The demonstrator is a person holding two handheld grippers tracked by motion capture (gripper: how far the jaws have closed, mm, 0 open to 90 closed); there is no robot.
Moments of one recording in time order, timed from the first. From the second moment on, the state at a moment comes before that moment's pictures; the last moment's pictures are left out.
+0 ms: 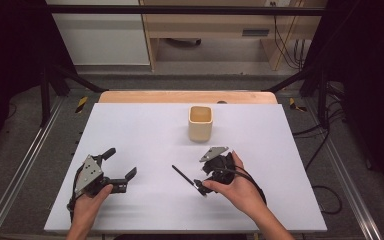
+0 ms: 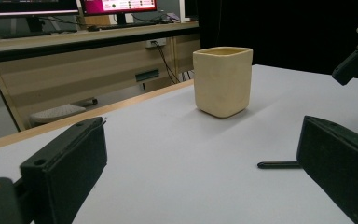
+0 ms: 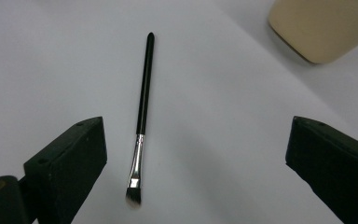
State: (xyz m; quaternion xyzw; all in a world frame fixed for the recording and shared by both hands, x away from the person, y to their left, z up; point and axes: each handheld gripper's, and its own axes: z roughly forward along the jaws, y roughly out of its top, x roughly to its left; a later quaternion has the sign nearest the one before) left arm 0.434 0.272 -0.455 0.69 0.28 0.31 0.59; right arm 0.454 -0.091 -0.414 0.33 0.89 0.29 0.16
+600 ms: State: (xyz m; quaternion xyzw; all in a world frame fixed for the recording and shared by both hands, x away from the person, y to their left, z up) left arm 0.434 0.271 -0.455 0.70 0.28 0.31 0.58; right arm 0.462 -0.074 -0.423 0.33 0.89 0.27 0.14
